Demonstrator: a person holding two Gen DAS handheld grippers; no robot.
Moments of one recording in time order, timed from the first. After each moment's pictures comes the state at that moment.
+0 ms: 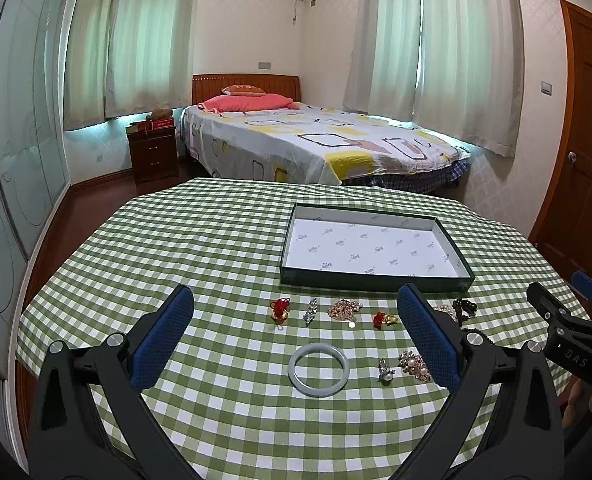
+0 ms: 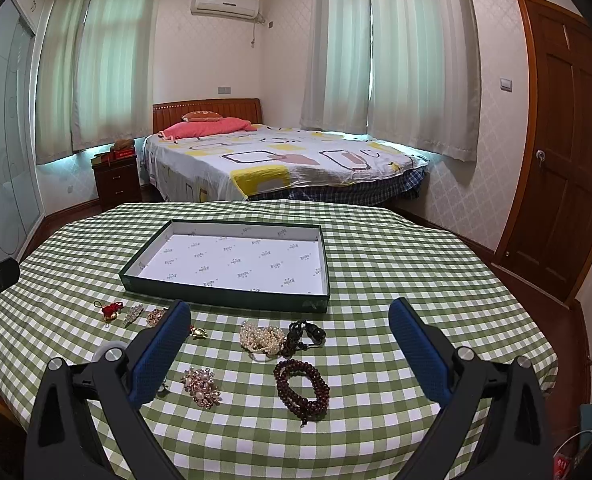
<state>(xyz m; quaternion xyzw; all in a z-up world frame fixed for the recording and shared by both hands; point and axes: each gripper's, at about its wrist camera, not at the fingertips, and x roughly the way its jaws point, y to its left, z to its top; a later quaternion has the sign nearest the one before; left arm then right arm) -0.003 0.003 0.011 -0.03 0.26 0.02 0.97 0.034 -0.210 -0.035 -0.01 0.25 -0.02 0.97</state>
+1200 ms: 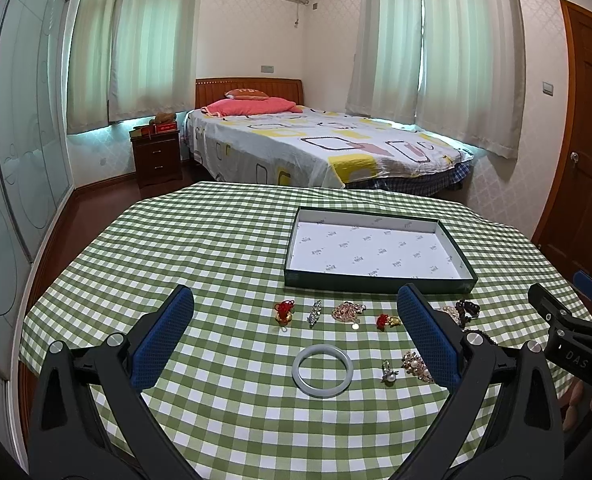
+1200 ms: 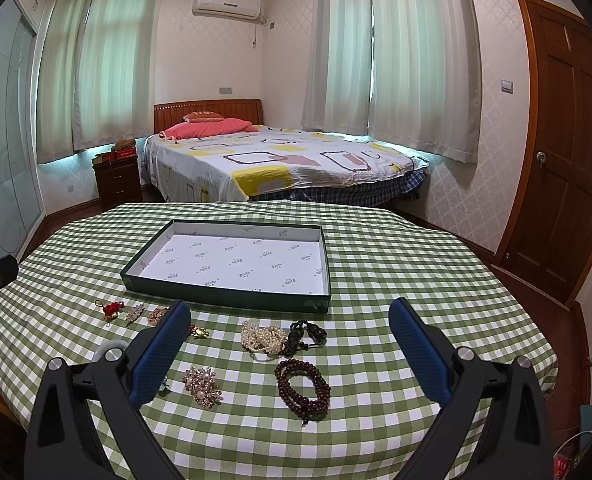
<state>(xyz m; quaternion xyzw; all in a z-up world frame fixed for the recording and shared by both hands) -0.005 0.006 0.009 -0.03 0.25 0.02 0.97 0.033 -0.209 -0.035 -0.01 0.25 -0.02 0.97</state>
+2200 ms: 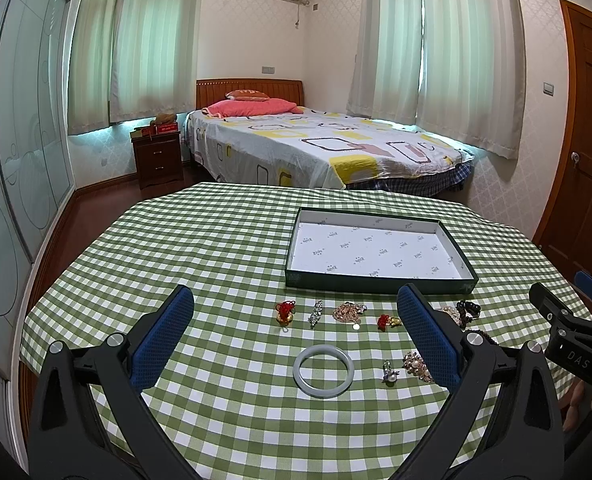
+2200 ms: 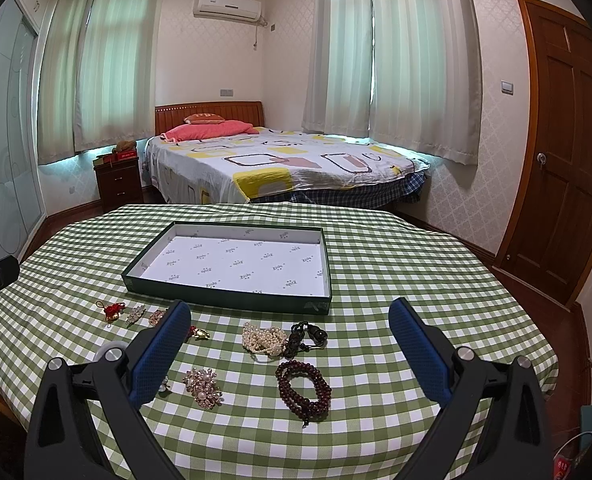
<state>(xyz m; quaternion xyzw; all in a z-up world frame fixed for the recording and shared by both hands) -0.008 0.007 0.009 -0.02 0.25 0.02 0.97 0.031 -0.209 -0.034 -0.01 0.24 -0.02 0.97</state>
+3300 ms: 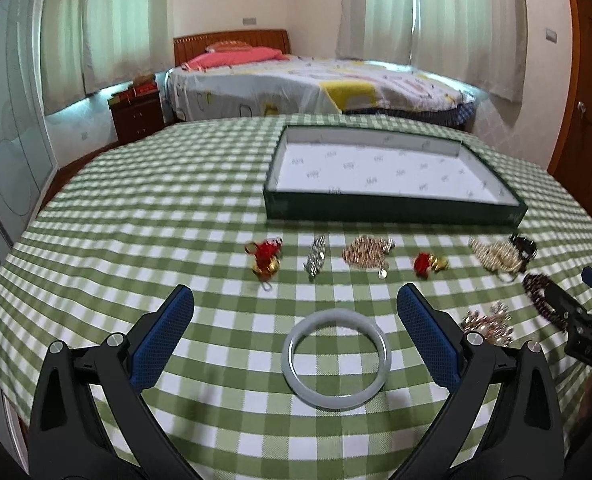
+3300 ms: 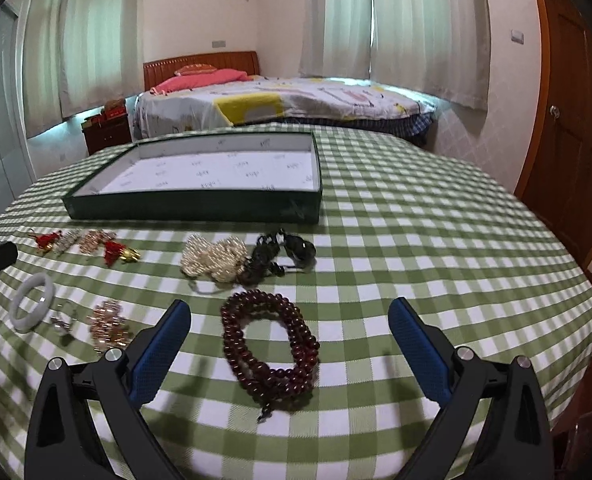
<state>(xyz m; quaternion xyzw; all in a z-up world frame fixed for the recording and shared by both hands) 0.071 -0.008 -0.107 0.01 0.34 0.00 0.94 0.086 -0.247 -0.149 0.00 0.33 -0.01 0.94</state>
